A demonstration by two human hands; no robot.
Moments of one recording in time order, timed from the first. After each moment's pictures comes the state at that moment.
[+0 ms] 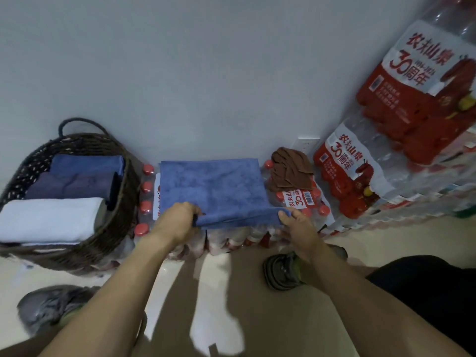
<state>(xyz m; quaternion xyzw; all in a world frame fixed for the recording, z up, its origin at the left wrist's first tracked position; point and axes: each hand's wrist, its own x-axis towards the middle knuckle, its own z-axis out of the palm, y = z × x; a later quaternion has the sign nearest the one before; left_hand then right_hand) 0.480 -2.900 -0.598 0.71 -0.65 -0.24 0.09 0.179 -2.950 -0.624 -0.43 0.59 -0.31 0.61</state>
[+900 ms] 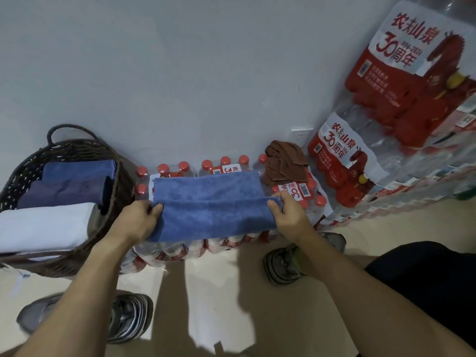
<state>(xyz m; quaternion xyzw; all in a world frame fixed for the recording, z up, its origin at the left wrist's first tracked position) 0.541 -2.894 -0.606 0.81 -0.51 -0.25 0.16 0.190 -2.953 -0.606 -0.68 0.60 -0.23 0.37</state>
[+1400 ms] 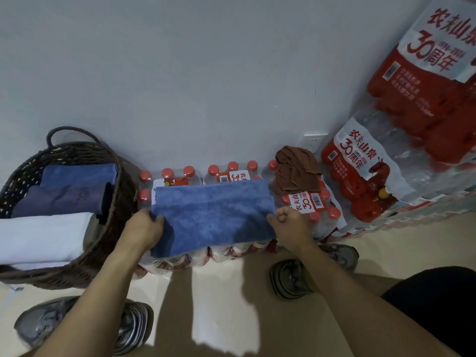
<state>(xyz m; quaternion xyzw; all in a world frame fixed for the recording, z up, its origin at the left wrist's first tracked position) 0.526 -2.909 -0.621 0.86 -0.34 -0.33 0.19 0.211 -2.971 -0.624 -0.59 0.66 -0.22 0.42</state>
